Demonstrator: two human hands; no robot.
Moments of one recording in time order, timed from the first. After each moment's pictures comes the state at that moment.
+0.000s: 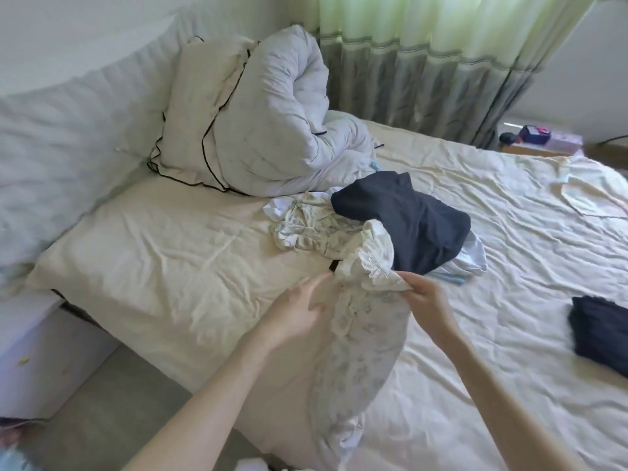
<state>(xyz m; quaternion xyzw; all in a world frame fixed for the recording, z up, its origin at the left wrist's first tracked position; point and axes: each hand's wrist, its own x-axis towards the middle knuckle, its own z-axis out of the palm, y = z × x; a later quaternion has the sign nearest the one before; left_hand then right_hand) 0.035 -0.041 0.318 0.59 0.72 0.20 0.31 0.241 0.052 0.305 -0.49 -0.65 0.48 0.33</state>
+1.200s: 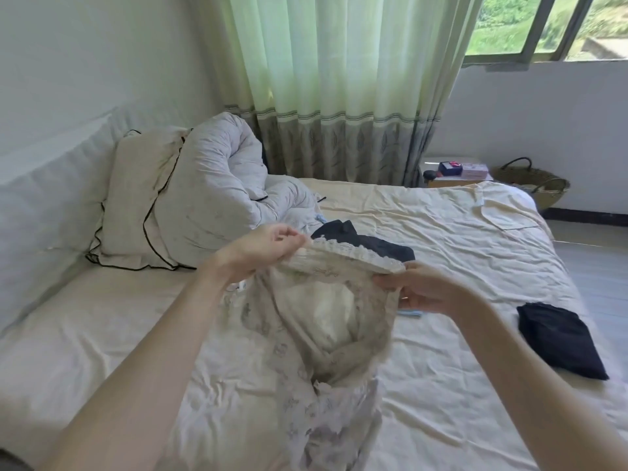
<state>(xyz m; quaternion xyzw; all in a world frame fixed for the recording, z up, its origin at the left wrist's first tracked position) 0.052 0.092 0.467 0.60 0.61 0.30 0.42 0.313 0.141 0.400 -0.48 -0.50 0.69 0.21</state>
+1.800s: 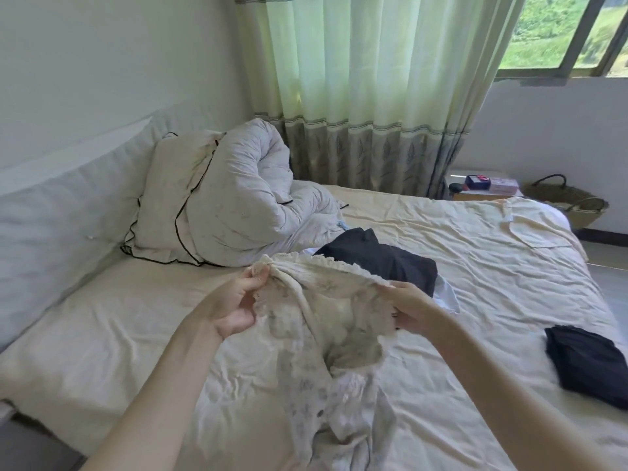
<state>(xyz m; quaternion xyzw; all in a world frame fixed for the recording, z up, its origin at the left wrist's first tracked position) 0.002 0.024 0.418 0.23 0.43 0.56 0.67 0.260 0.130 0.358 -0.53 -0.50 0.64 0.25</state>
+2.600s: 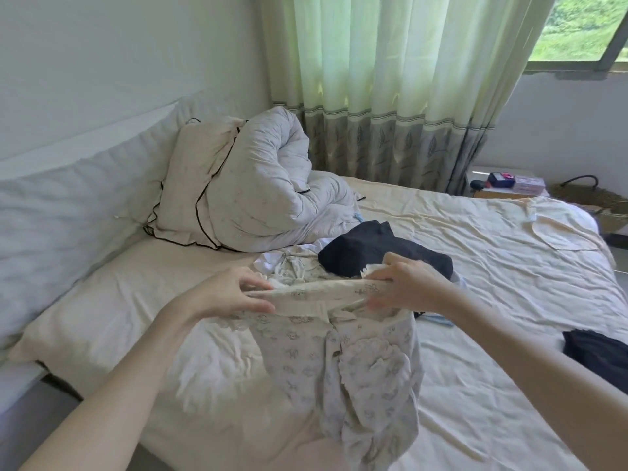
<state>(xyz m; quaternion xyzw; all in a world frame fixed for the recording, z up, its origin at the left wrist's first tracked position) -0.042 -0.015 0.422 0.57 0.74 0.16 0.33 0.250 0.118 0.401 -0.39 -0.91 0.14 0.01</state>
